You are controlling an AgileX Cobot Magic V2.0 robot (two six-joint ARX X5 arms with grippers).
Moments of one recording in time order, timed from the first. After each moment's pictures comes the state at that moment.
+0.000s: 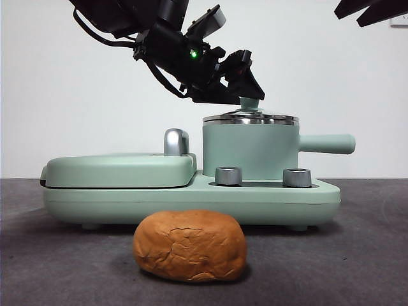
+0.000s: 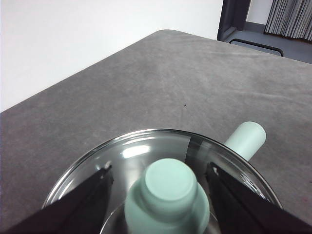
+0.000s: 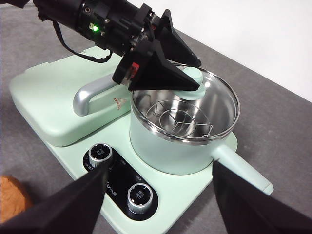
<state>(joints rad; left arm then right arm) -0.58 1.95 1.48 0.19 0.36 0.14 0.22 0.83 0.82 -0.40 -0.44 -0.31</state>
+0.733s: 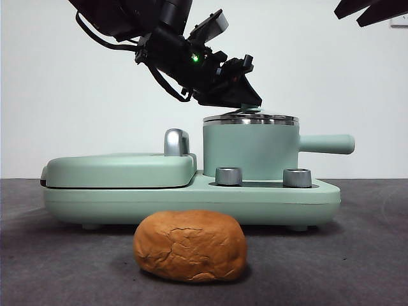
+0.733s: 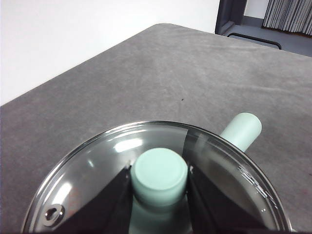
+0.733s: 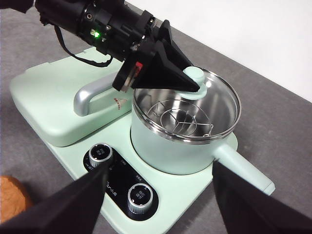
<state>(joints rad) -0.58 1.96 1.48 0.18 0.37 0.16 0.22 0.83 0.82 -0.40 -0.44 -0.31</state>
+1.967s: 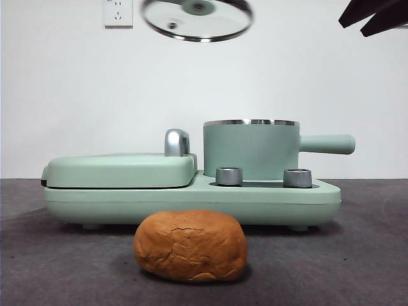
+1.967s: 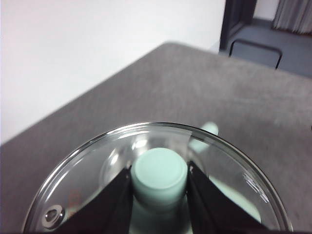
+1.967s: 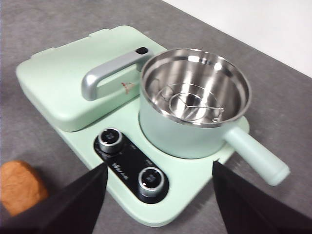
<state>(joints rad) -0.52 1.47 1.47 -0.34 0.36 0.20 0.24 0.83 0.82 -0.47 -0.44 -0.31</state>
